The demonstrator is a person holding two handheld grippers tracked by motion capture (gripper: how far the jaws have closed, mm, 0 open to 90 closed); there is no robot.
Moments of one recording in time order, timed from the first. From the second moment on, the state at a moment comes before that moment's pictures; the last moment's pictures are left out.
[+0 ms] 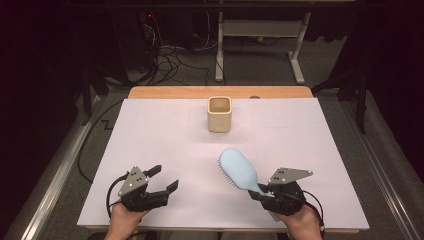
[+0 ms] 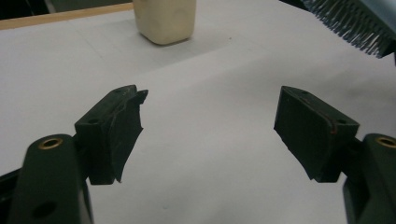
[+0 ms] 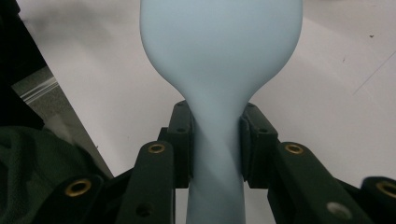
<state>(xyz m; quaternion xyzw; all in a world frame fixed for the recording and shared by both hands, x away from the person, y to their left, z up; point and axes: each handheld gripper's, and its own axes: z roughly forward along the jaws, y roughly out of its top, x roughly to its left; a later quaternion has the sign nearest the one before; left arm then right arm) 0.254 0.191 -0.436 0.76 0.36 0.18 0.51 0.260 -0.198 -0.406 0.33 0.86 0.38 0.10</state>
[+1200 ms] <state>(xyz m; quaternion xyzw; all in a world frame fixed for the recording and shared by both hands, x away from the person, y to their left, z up) 0.265 0.150 -0.432 0.78 0.34 0.13 0.52 0.259 -0.189 -0.407 0.32 0.86 0.38 0.09</state>
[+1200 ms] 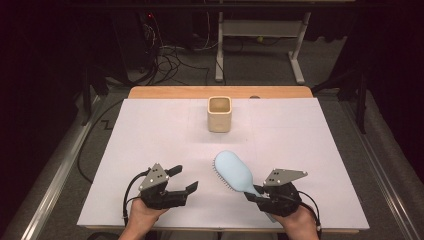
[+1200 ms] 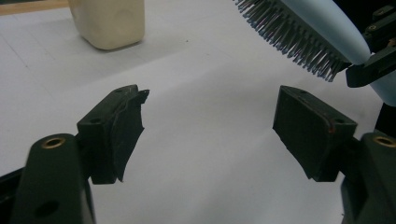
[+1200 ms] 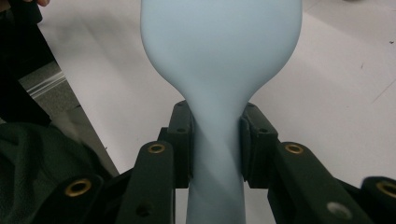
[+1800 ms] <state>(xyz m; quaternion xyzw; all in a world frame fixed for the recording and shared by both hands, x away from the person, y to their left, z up) 0.270 0.121 -0.432 0.79 0.31 0.09 0.51 0.259 -0.187 -0.408 0.32 0.86 0.38 0.09</state>
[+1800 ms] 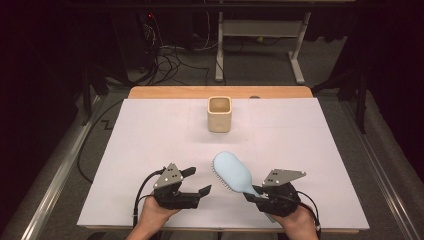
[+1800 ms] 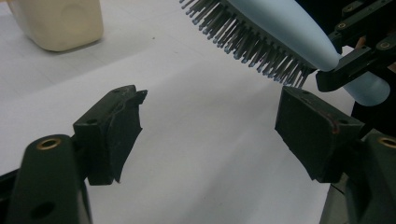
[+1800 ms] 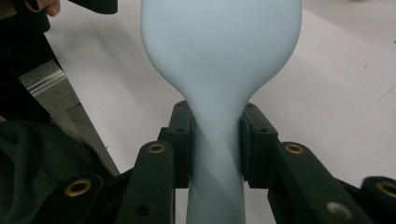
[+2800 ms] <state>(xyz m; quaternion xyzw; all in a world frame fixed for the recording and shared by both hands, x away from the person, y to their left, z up) 0.280 0.095 -0.427 0.79 0.30 0.04 0.53 0.259 -0.181 -0.406 0.31 0.86 0.39 0.10</state>
